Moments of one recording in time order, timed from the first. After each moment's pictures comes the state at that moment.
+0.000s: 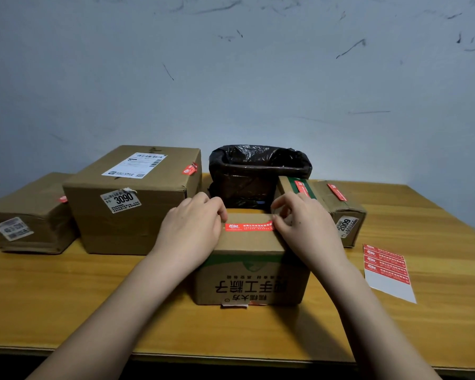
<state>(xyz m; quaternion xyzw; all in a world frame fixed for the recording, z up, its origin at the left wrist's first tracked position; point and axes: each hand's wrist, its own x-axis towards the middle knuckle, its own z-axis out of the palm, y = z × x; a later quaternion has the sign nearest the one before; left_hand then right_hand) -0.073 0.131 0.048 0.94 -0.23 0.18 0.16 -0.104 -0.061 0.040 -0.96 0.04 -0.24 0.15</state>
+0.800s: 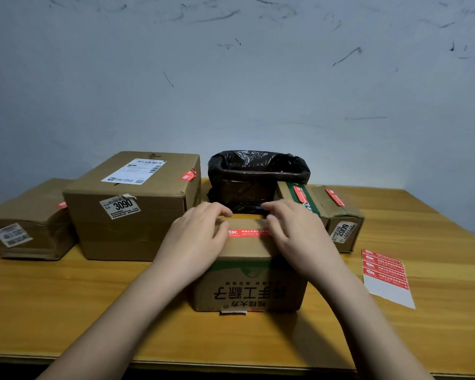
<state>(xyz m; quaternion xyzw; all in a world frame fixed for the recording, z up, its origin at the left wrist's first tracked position) -0.076 0.129 0.042 0.93 -0.25 0.14 0.25 -0.113 -0.057 0.041 -0.96 -0.03 -0.22 0.16</state>
